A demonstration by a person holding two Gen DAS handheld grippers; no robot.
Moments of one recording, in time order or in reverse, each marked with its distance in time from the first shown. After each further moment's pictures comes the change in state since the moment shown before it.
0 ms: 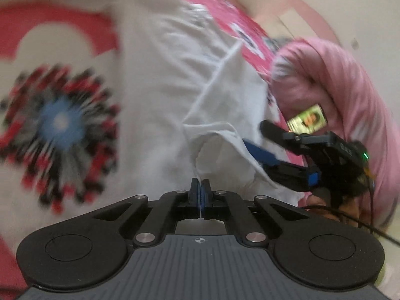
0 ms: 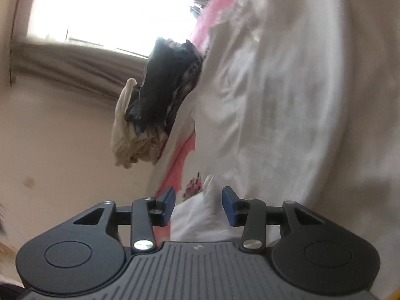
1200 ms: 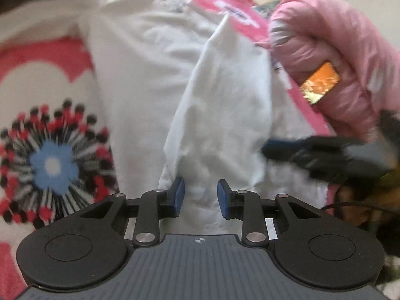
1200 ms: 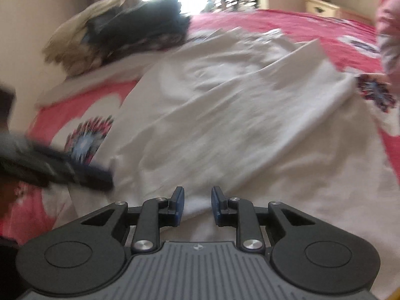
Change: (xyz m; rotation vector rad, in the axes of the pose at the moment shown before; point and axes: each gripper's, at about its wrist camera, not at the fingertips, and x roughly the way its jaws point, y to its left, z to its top) left arm 0.028 -0.025 0.009 0.286 0.086 0.122; right arm -0.011 0.046 -0.032 -0.657 0.049 -0.594
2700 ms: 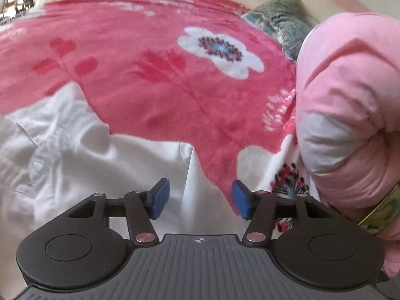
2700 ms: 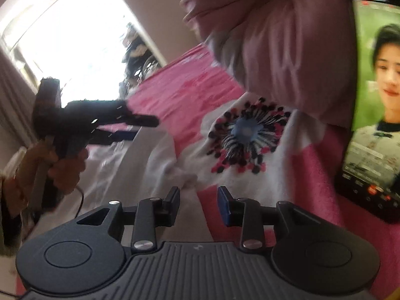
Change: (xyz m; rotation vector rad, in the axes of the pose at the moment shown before) left arm 0.247 -0.086 0.330 0.168 0.005 0.036; right arm 0.041 -0.253 0.071 0.484 -0.293 -0.064
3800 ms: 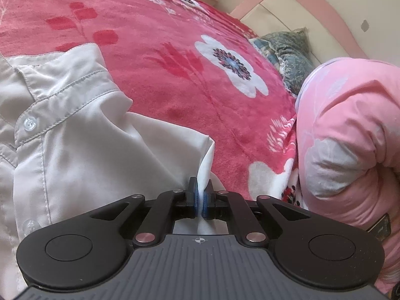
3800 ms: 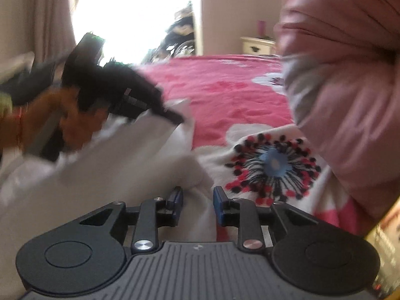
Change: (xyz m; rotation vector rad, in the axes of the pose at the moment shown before) left arm 0.021 0.053 -0.016 -0.195 -0.104 -0.157; right arm 0.025 0.052 -0.017 -0.530 -0.008 -0.112
